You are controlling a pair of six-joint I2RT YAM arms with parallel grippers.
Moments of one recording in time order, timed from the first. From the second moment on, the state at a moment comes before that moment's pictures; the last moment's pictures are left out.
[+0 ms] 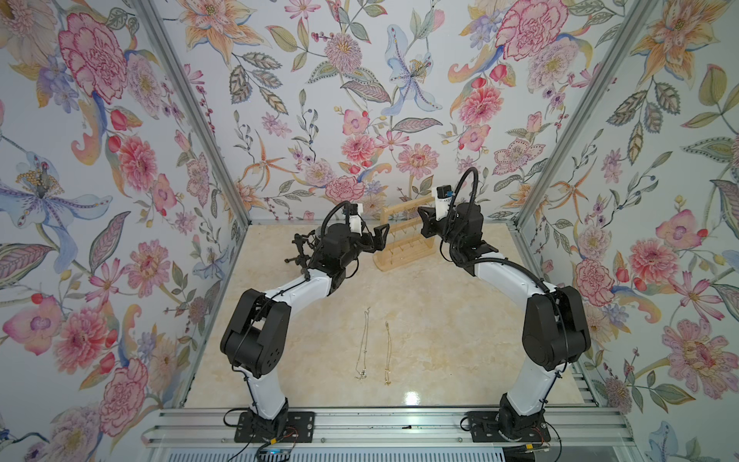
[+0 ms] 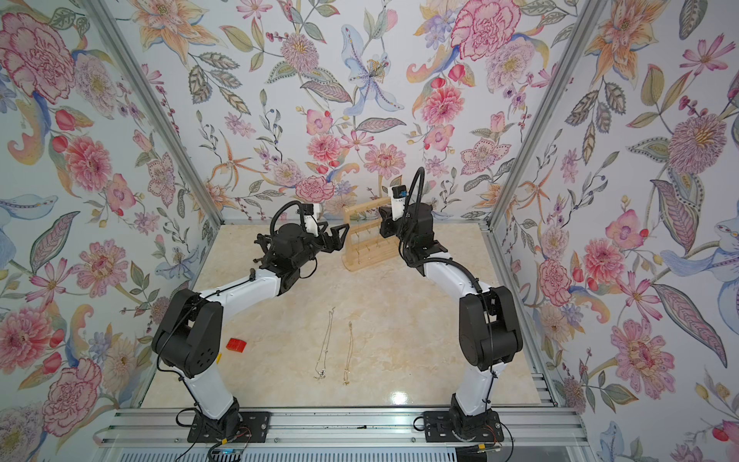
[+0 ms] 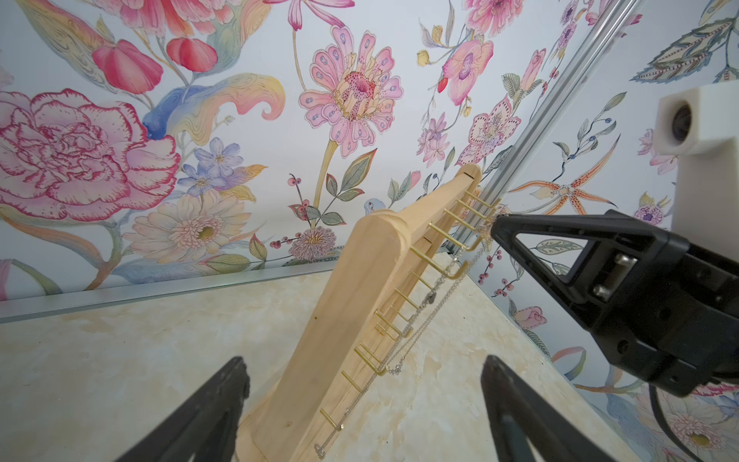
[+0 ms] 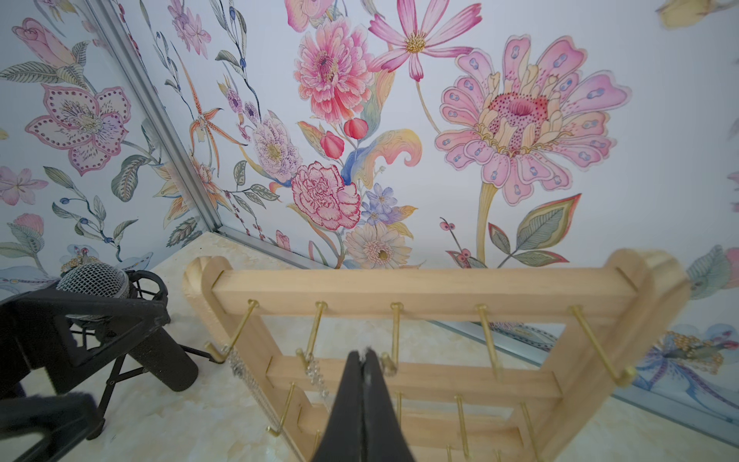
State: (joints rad) left arm -0.46 1.80 1.21 0.50 0.16 -0.38; right arm 0.34 1.80 1.39 0.30 -0.25 0.09
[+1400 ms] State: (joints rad) left arm -0.46 1.75 1.19 0.50 0.16 -0.37; right arm 0.34 1.56 1.30 0.27 -0.28 0.20
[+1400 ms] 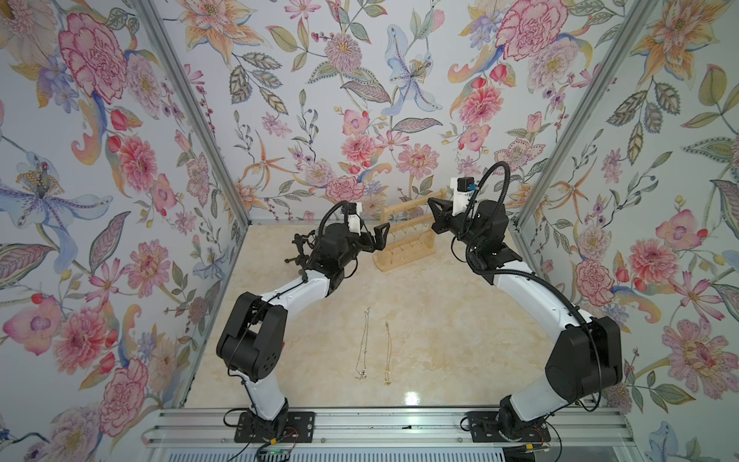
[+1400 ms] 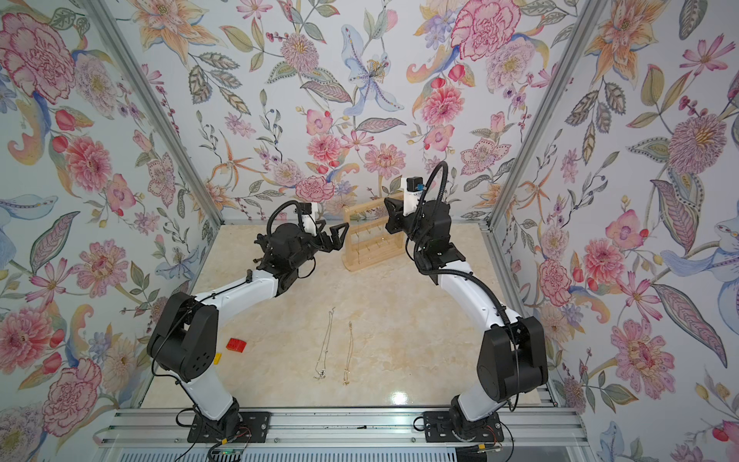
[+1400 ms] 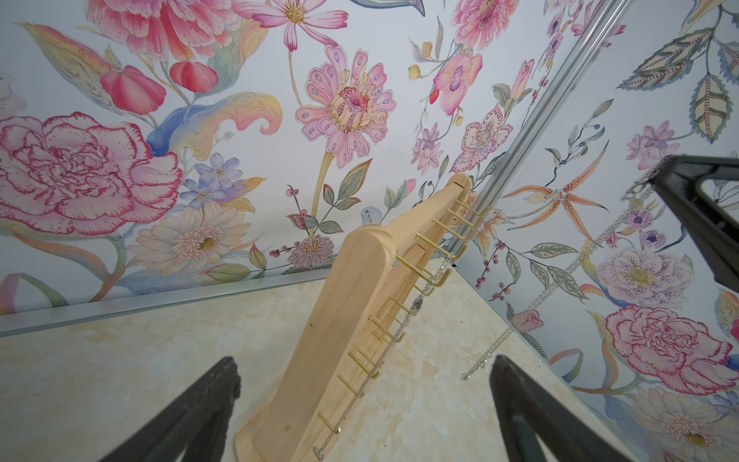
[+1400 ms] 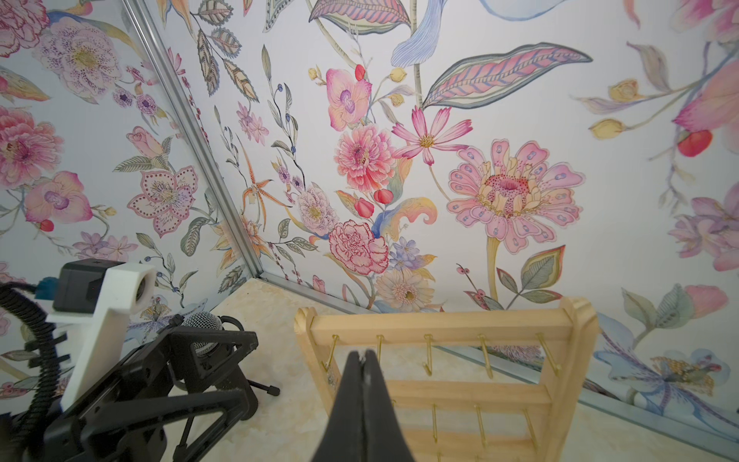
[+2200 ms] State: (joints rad) left arm -0.51 1.34 1.08 0.45 0.26 -0.31; right arm 0.34 1.22 1.08 0.17 -0.35 0.31
